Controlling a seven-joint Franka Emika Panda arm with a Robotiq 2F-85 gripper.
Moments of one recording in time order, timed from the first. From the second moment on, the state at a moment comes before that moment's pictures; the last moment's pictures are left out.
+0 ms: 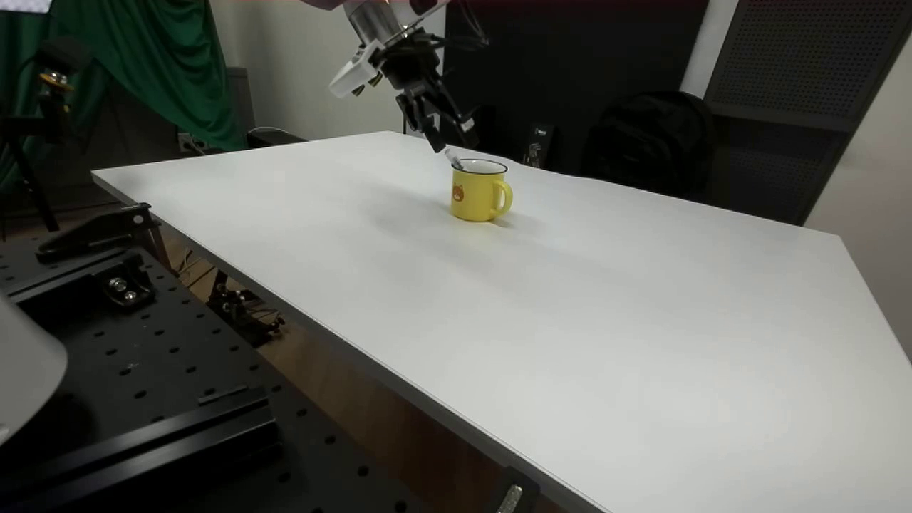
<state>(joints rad) 0.50 0.33 -0.32 -2.33 -1.19 2.75 1.58</state>
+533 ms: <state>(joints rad) 0.50 0.34 -0.33 -2.32 -1.22 2.75 1.62</state>
